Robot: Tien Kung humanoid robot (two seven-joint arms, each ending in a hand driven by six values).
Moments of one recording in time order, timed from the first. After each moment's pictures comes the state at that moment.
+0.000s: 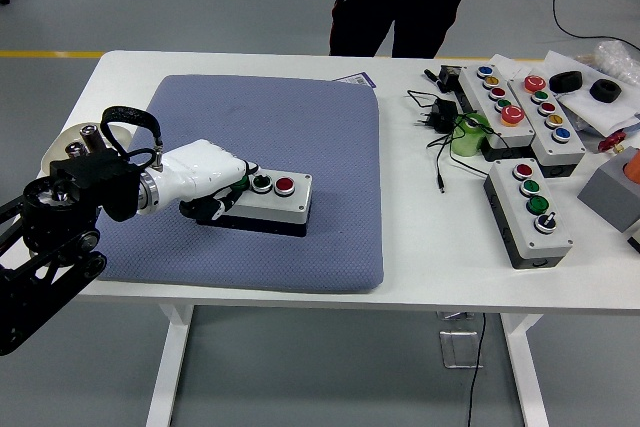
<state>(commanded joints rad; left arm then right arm) -0.61 0.46 -0.86 -1.44 2.23 -0.43 0.01 0.09 -0.10 1.21 0.18 -1.29 -0.22 -0.23</state>
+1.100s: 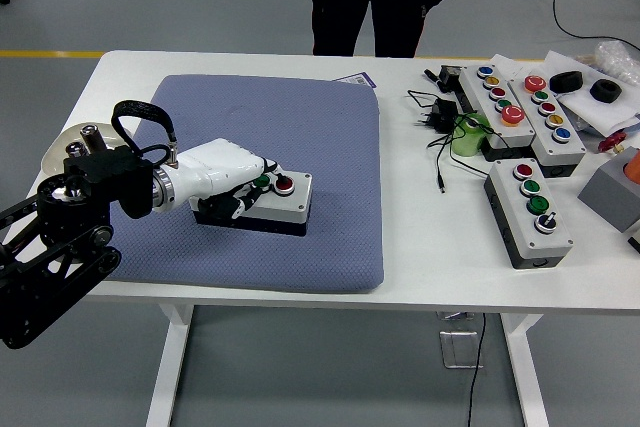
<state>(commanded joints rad) -0.65 0.42 -0.84 -1.42 2.15 -0.38 -0.01 0.09 -0.10 1.20 0.18 -1.29 -0.22 -0.23</state>
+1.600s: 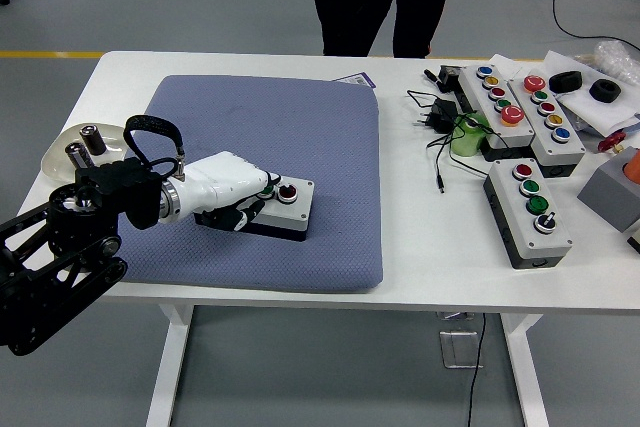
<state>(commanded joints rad) -0.64 0.42 -0.79 -1.40 2.16 -0.39 0.00 0.08 -0.10 1.21 0.18 -1.30 -0.22 -0.24</state>
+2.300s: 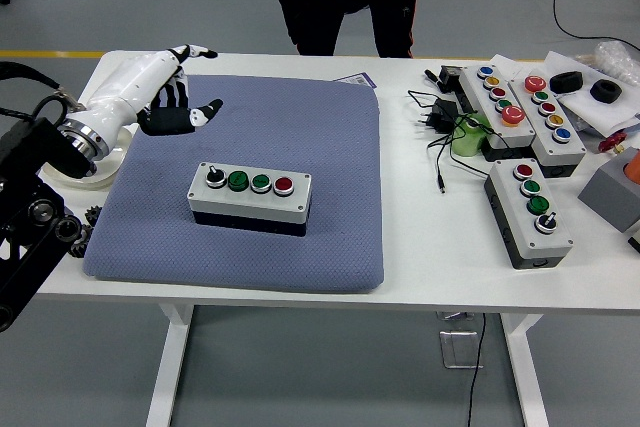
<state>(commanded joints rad) -0.51 0.38 -1.19 -1.37 1.81 0.09 0.08 0.09 -0.10 1.21 0.18 -1.29 -0.22 -0.23</state>
